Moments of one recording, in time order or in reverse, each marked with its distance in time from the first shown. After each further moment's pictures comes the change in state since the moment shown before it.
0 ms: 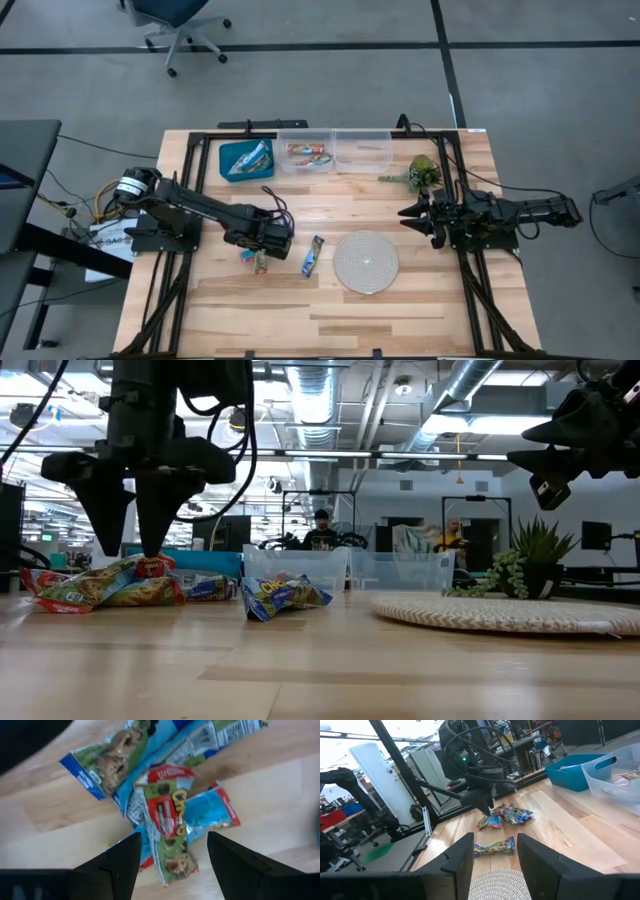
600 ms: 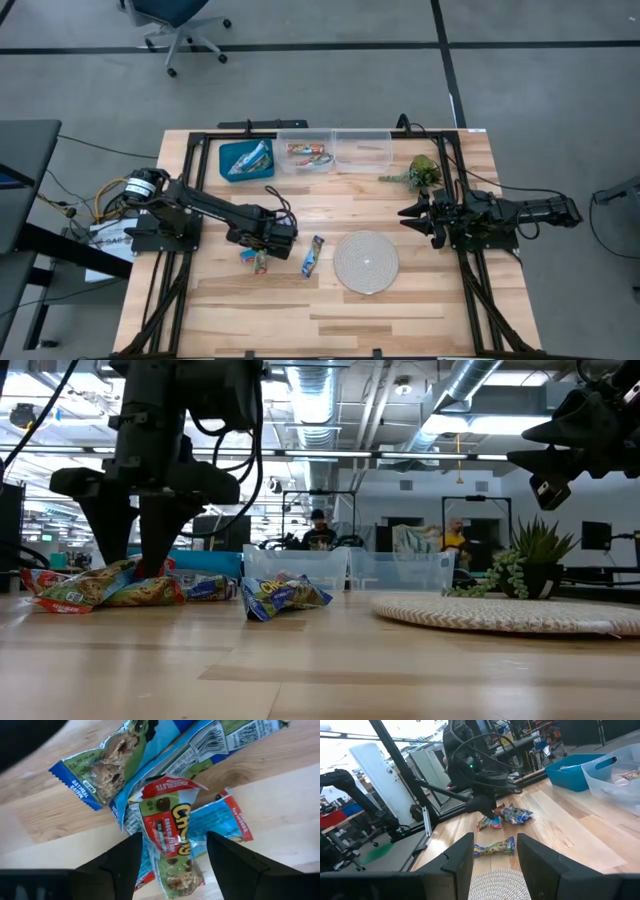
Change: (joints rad) left arm 0.025 0.064 0.000 0.020 0.018 0.042; right arm 0.000 0.000 0.000 0.000 0.000 0.000
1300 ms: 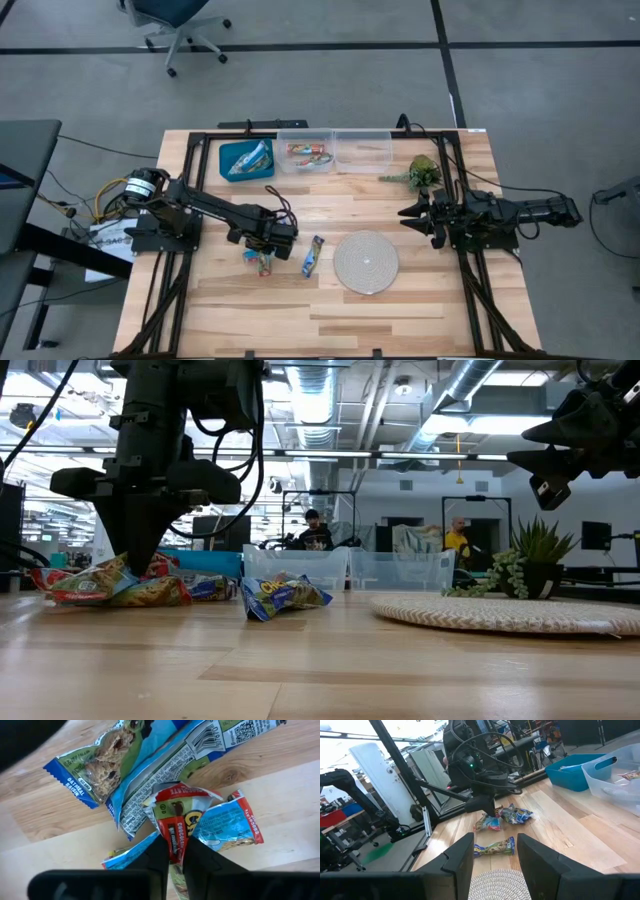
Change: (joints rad) left arm 0.001 0.000 0.000 0.008 0.015 0.003; right arm 0.000 0.000 0.000 0.000 0.000 0.000
